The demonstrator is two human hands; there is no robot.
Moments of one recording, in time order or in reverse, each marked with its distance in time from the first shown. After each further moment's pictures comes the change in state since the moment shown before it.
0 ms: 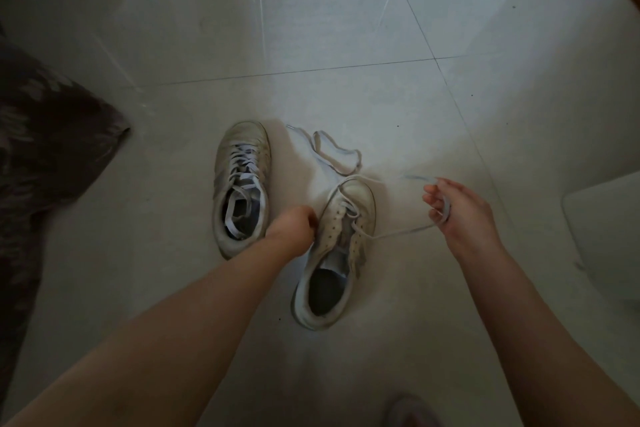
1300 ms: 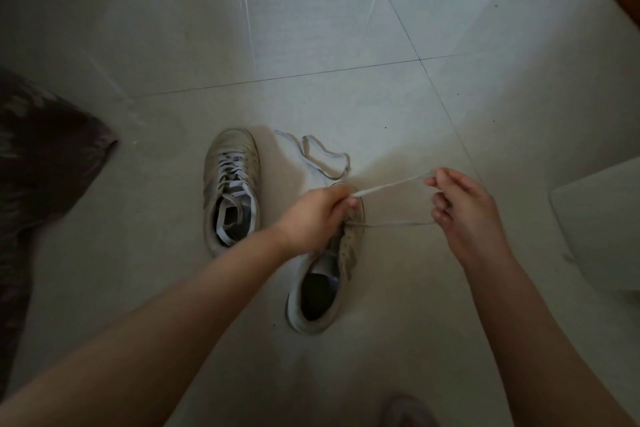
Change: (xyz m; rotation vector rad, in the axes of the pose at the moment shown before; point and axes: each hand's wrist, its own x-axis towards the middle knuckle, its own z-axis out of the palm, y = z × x) left_hand -0.028 0.051 -0.030 -0.217 0.109 0.616; right_hand -0.025 -0.020 -0.008 0.009 -0.155 -0.200
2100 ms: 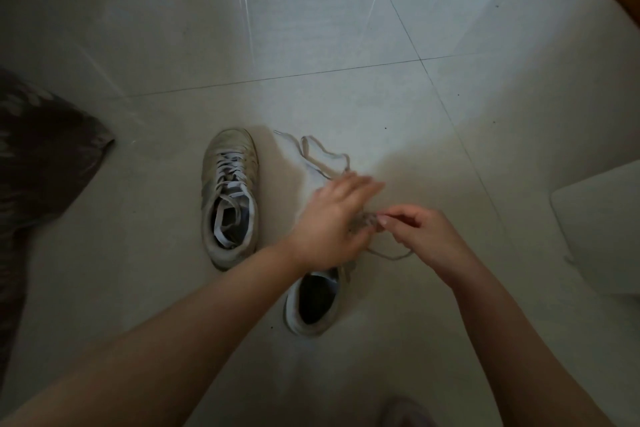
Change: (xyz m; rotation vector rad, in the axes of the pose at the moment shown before) left_hand 0.001 -0.005 0.026 0.297 0.119 0.181; right_hand -0.018 0.018 0.010 -0.578 -0.355 -0.015
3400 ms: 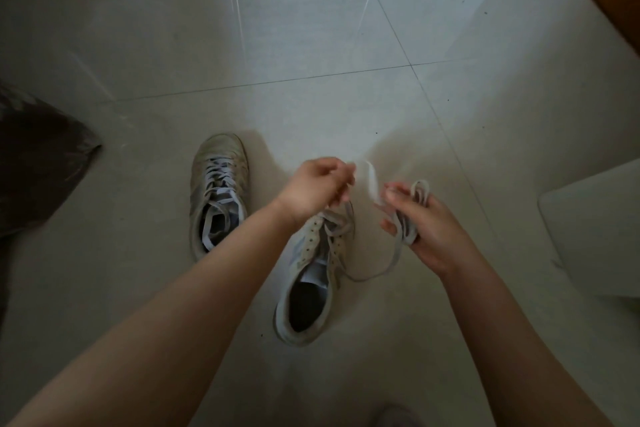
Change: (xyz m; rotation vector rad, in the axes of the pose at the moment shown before) left_hand 0.047 0.009 -0.039 -0.806 -0.046 -0.584; right_hand 0.015 -0.013 -0.007 0.664 0.050 0.223
